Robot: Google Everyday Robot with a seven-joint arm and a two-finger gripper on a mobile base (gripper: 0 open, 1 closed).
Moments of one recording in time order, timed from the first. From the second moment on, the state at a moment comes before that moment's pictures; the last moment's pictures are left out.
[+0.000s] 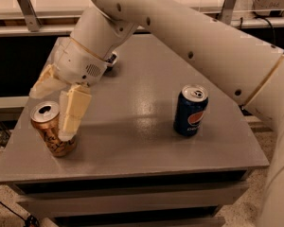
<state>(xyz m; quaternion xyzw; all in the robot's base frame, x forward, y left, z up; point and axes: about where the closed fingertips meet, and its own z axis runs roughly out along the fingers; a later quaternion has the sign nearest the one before) 0.424 0.184 0.917 -0.84 0.38 0.35 0.19</state>
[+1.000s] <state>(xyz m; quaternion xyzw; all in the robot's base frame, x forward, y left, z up) 0.403 0.197 0.923 -0.85 0.34 0.37 0.18</state>
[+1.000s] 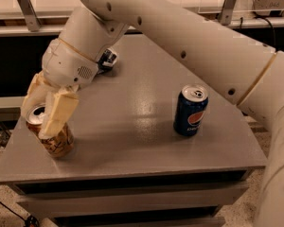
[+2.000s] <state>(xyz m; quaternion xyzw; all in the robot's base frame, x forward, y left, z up) 0.463 0.171 1.017 -0.86 0.35 0.27 0.26</state>
